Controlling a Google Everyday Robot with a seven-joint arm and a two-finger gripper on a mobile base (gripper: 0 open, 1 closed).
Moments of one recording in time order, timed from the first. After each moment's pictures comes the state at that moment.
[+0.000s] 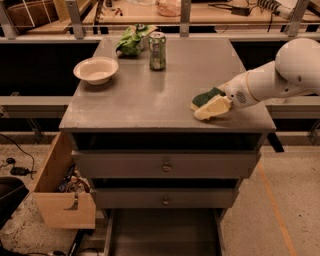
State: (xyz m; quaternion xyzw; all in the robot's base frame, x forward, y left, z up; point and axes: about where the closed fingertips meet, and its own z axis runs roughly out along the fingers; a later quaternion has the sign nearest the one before) arm 0.653 -0.162 0.827 -0.41 0.82 0.16 0.36
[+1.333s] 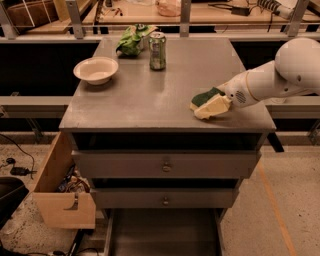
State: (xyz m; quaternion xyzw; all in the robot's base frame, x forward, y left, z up) arm 0.653 -0.162 0.828 -0.41 0.82 0.16 0.36
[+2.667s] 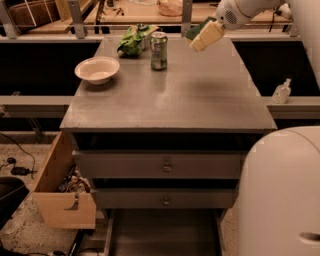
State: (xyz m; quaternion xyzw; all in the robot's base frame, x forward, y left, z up) arm 0.773 -0.146 0.987 -0.47 0.79 0.04 0.40
